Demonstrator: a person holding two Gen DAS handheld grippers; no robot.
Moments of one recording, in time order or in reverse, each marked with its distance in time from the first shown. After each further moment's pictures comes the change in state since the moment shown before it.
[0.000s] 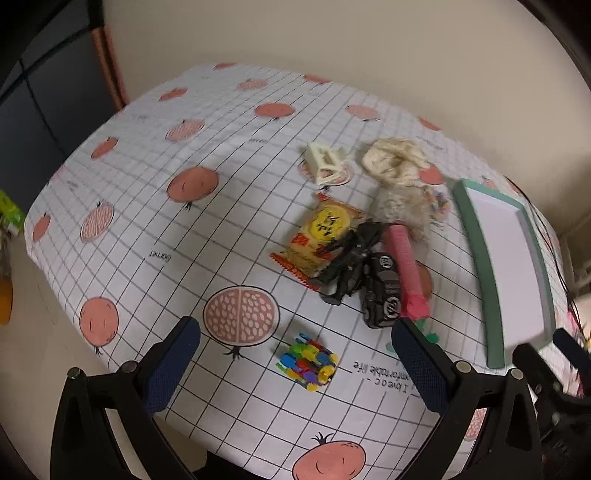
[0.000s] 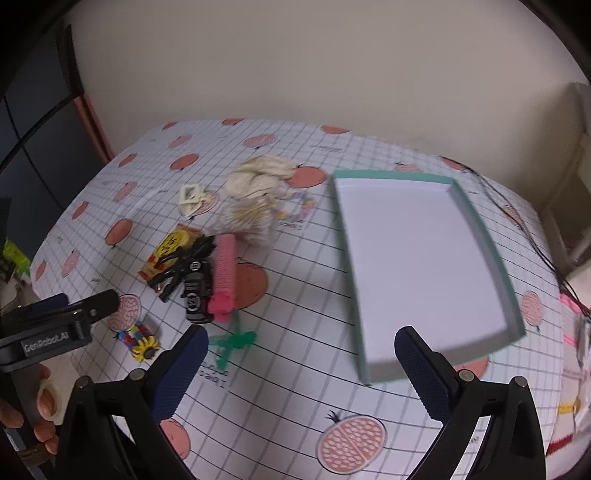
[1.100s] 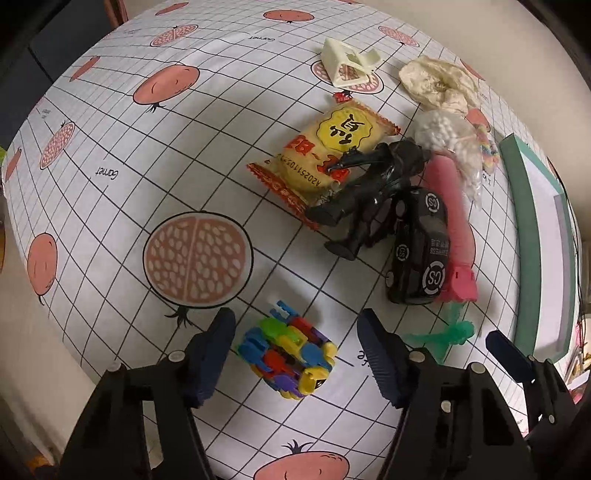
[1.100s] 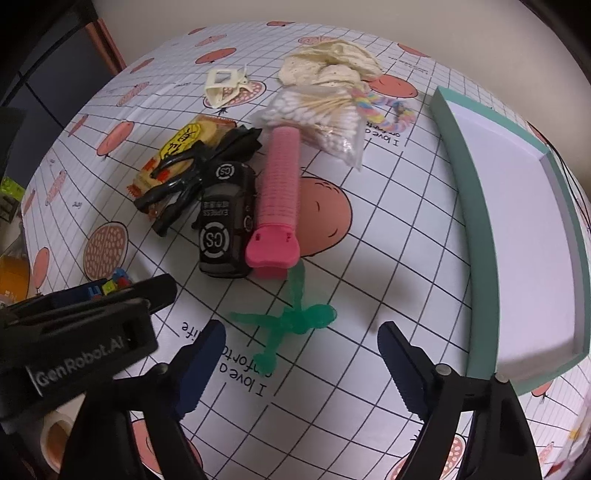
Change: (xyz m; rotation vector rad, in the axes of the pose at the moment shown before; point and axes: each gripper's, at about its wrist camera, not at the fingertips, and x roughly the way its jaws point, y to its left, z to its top) left arm 0.081 -0.008 -0.020 -0.078 0.260 -0.002; right arm 0.104 0.047 -0.019 -0.108 0.280 0.050
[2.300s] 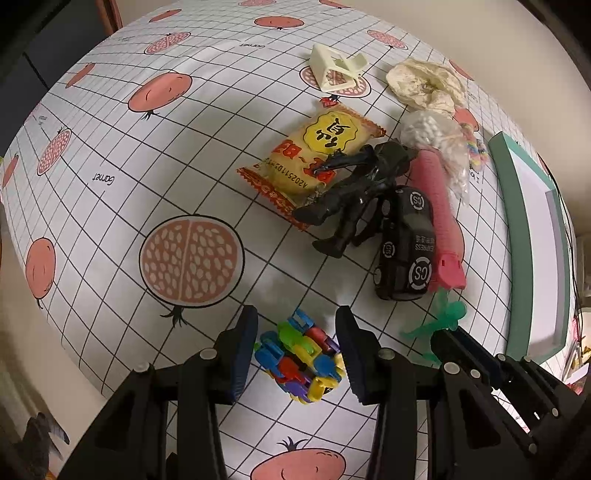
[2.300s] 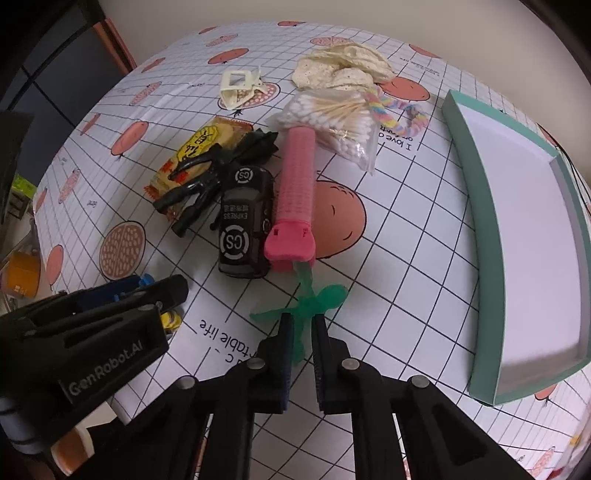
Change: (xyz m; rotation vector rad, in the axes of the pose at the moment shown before) left arm -0.002 0.016 -0.010 0.006 -0.021 -0.028; right arm -0.009 0.007 0.004 0.002 0.002 0.045
